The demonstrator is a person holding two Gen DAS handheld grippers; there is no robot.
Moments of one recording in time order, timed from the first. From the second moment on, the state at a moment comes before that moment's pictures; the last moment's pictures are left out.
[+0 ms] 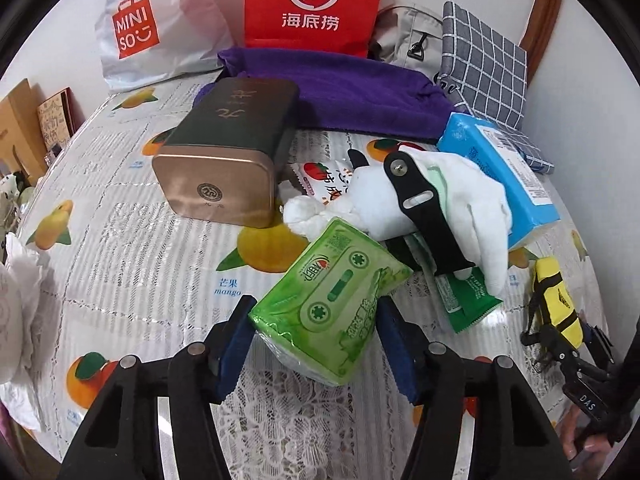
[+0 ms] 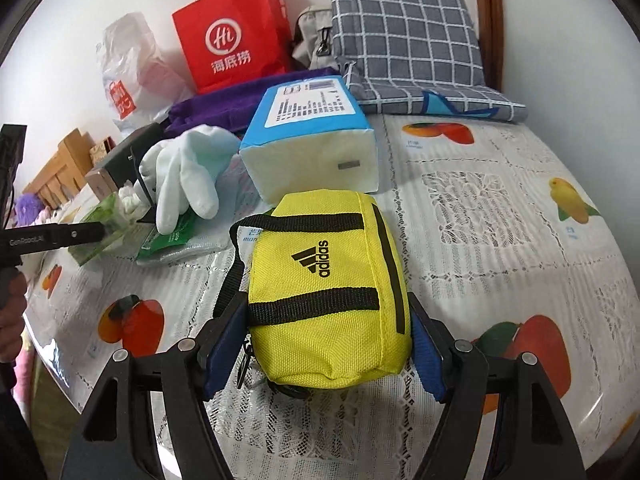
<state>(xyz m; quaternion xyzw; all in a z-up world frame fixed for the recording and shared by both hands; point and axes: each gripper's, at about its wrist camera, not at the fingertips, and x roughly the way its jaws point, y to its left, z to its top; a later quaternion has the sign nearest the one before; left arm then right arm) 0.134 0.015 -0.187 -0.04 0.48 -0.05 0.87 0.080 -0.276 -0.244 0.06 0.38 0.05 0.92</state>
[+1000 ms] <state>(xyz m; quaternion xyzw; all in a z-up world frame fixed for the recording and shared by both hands) 0.147 0.040 -0.140 -0.07 0.46 -0.05 0.88 0.094 -0.266 -0.224 0.09 0.44 0.10 0.89</state>
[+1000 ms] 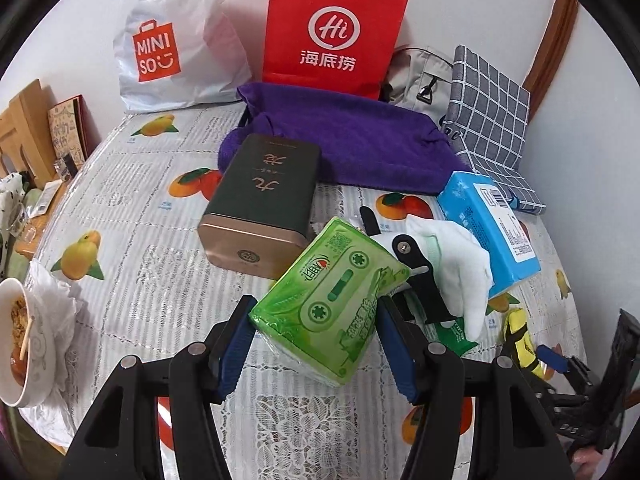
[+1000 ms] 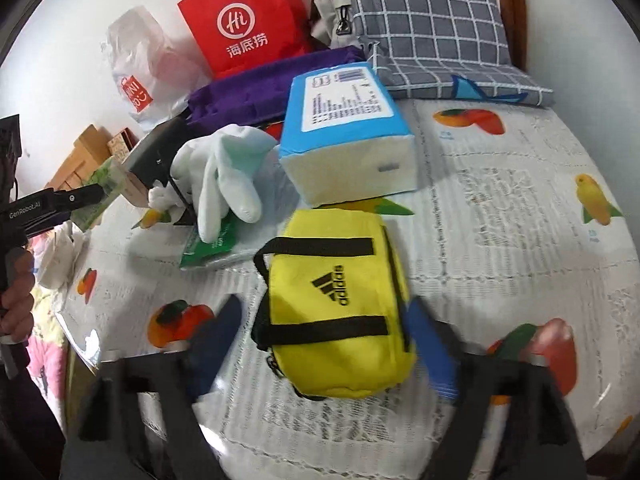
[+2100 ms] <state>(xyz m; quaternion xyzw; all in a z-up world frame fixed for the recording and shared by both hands) 0.212 0.043 -0.109 -0.06 0.44 -0.04 0.89 0.146 -0.258 -0.118 0.08 0.36 0.14 0.92</state>
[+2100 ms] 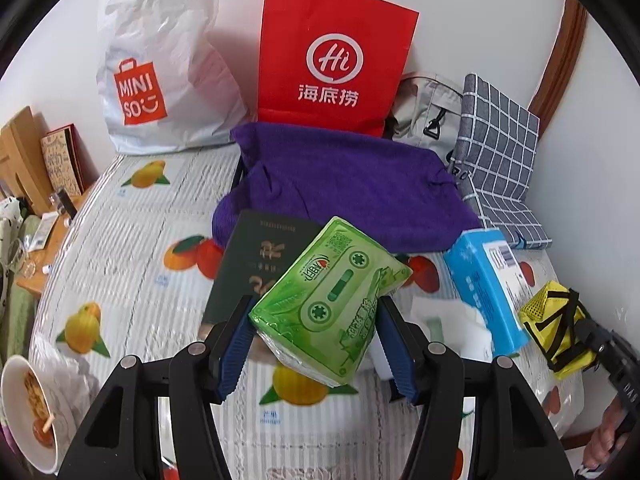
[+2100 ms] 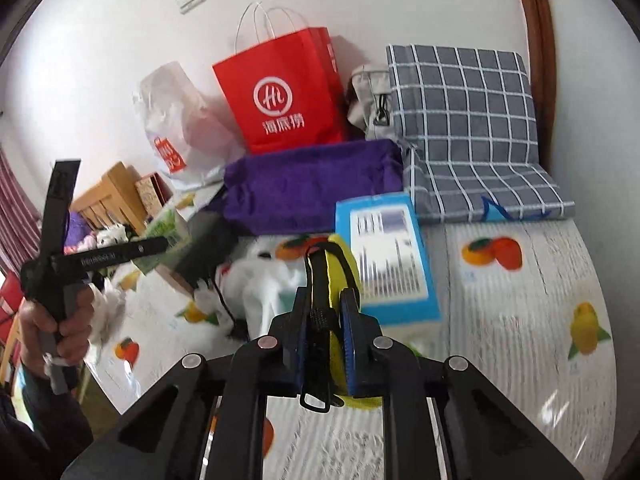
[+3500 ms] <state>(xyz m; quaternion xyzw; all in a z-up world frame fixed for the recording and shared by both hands) 0.435 0.050 -0.149 -0.09 0.50 0.01 0.86 0.422 -0.218 -0.112 0.11 0.35 0.14 0.92</state>
